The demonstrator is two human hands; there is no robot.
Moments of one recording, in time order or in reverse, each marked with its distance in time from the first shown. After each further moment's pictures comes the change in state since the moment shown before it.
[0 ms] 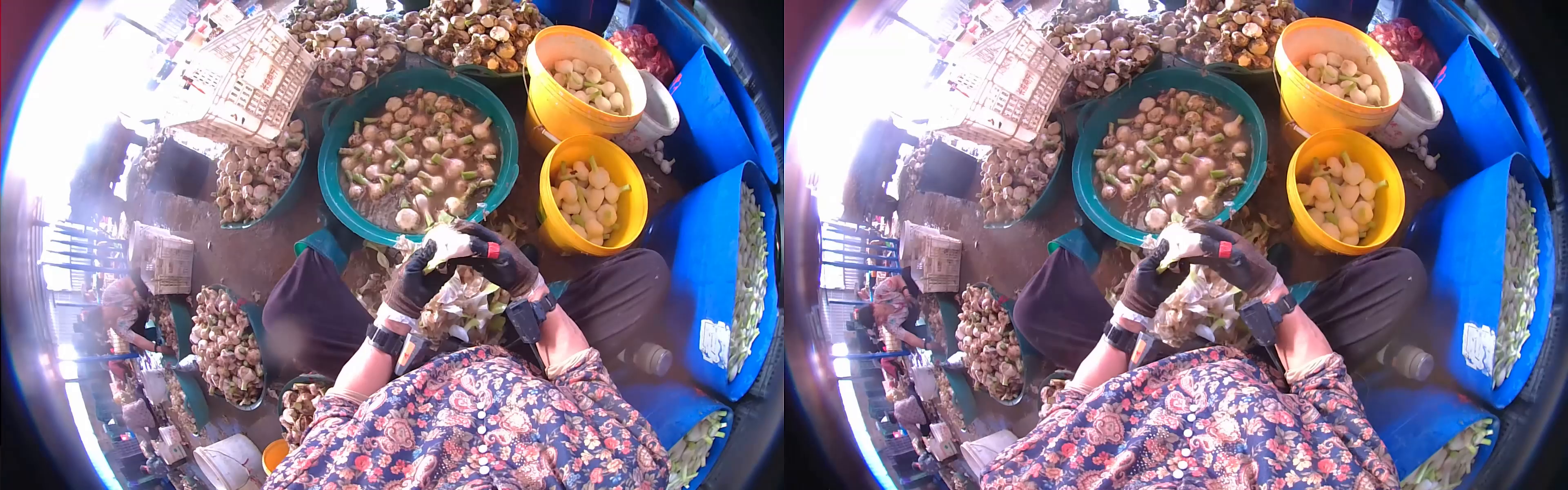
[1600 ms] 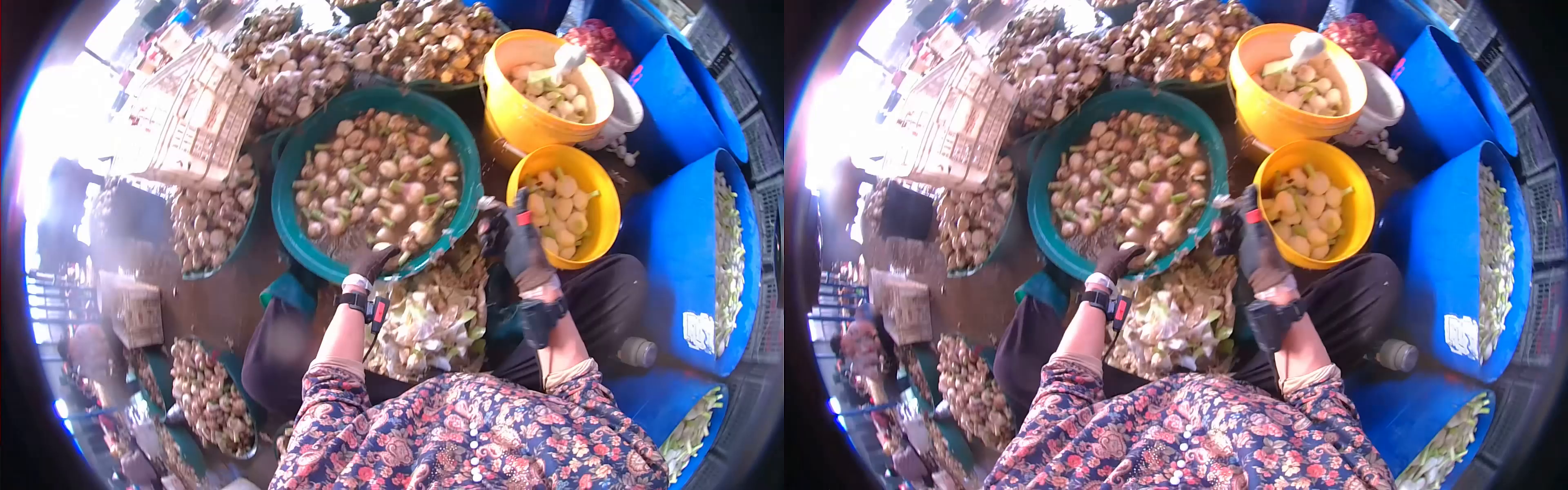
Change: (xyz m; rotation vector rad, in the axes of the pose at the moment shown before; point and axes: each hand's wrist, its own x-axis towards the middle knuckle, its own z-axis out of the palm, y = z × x) left_hand 0.150 0.040 -0.086 1.420 0.202 -0.035; right_hand 0.025 -0.068 -0.039 0.068 0.568 -0.005
